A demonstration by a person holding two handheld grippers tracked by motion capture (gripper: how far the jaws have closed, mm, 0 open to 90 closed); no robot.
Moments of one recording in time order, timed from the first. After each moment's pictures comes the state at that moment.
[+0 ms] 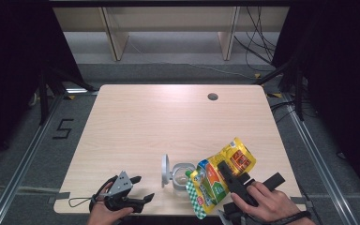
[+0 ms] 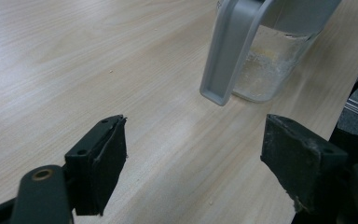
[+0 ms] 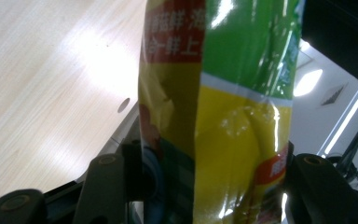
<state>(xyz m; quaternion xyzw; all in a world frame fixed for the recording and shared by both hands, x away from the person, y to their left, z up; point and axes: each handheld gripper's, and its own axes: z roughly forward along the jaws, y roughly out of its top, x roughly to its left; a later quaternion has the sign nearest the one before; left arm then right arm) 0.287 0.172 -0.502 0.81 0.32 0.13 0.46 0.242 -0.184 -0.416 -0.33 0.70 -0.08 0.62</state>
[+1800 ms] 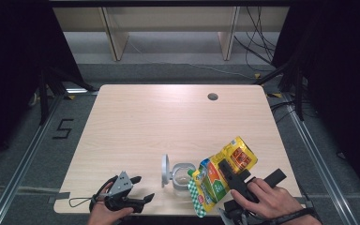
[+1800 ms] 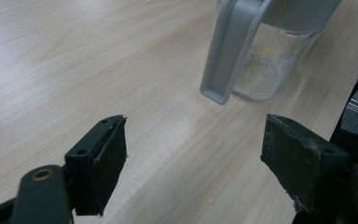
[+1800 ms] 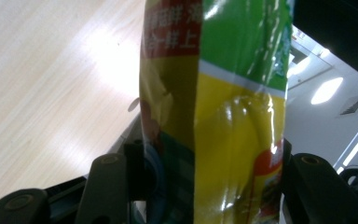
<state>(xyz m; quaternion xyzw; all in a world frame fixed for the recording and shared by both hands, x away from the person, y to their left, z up) 0.288 0.172 -0.503 0.82 0.32 0.13 0.46 0.243 -0.181 -0.398 -0.34 0.72 -0.10 0.59</state>
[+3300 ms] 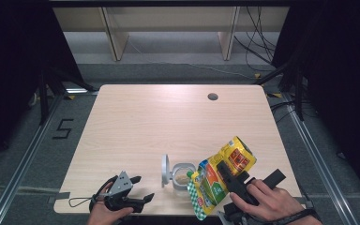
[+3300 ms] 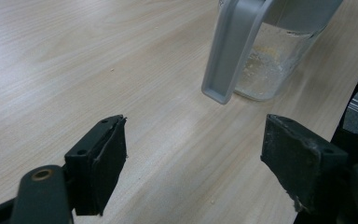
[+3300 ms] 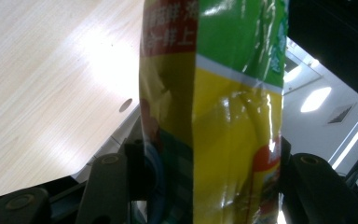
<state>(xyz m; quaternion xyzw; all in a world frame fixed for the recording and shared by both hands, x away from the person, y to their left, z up) 0.288 0.172 -0.503 0.82 0.32 0.13 0.46 0.238 -0.177 -0.392 -0.38 0.70 -0.12 0.59</state>
